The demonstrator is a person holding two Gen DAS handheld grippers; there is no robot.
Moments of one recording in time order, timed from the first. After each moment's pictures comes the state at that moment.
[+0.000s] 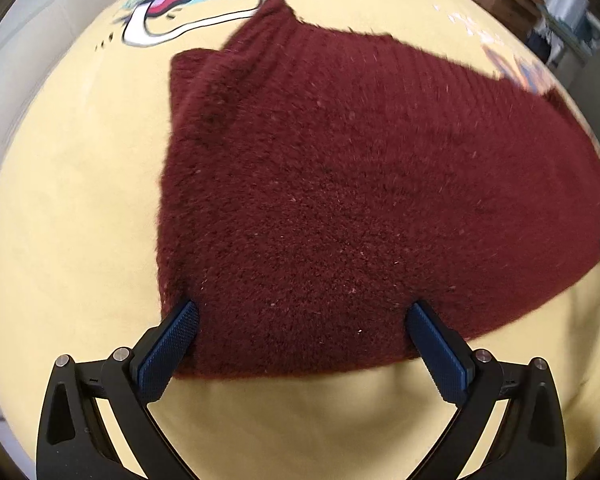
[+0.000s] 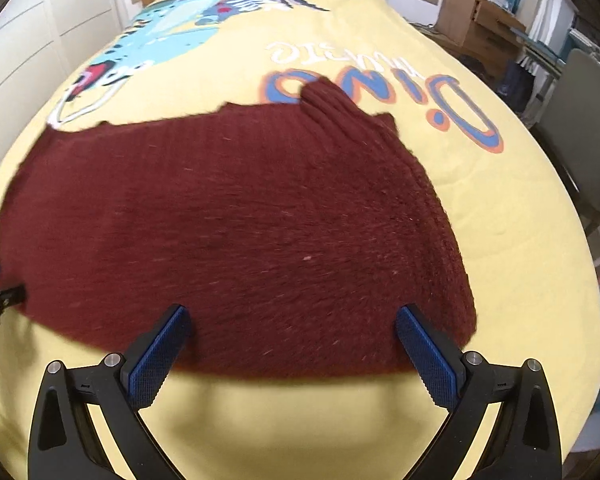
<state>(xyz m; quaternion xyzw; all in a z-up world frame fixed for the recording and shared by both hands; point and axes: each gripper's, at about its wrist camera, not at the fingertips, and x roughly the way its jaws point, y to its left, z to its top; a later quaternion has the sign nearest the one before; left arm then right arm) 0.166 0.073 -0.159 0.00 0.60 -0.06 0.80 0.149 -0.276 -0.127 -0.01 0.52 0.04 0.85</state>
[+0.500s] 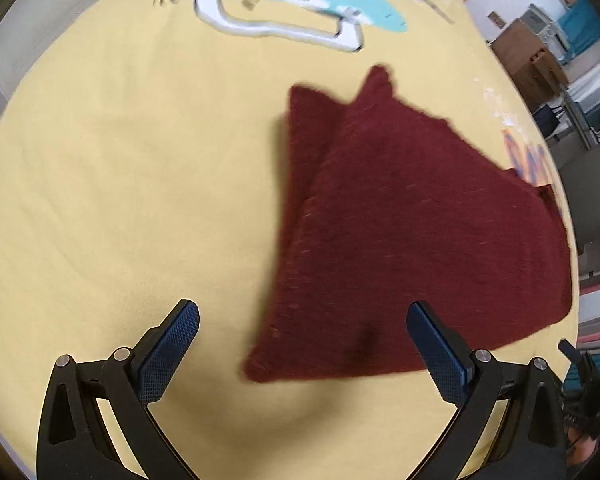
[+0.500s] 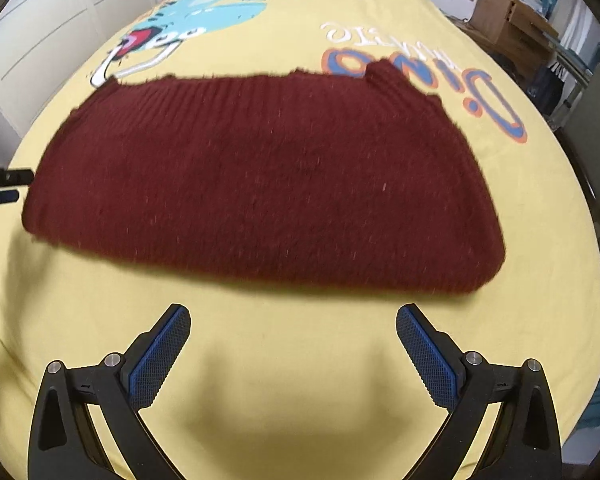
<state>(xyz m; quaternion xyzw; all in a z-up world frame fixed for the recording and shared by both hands) 0.182 0.153 -0.137 -0.12 0.61 -0.05 0.78 0.094 -0.242 -0.121 -0.03 0.56 0.09 0.82</state>
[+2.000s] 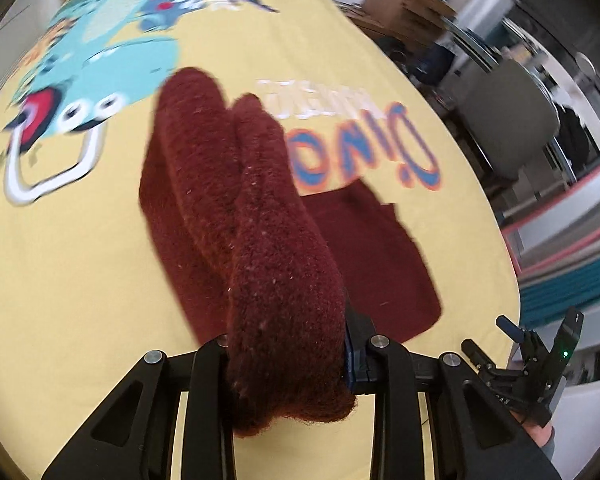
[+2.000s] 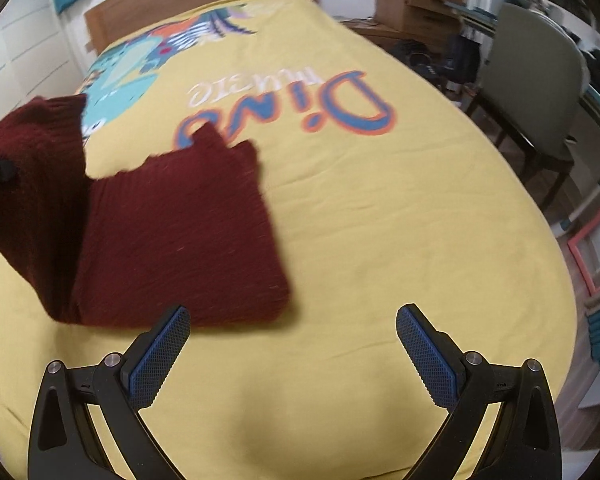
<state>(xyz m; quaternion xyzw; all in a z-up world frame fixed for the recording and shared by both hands) 0.234 -0.115 -0.016 -0.02 0.57 -0.23 0.79 0.097 -0.400 -0.074 0.06 0.51 -0.03 0.86</state>
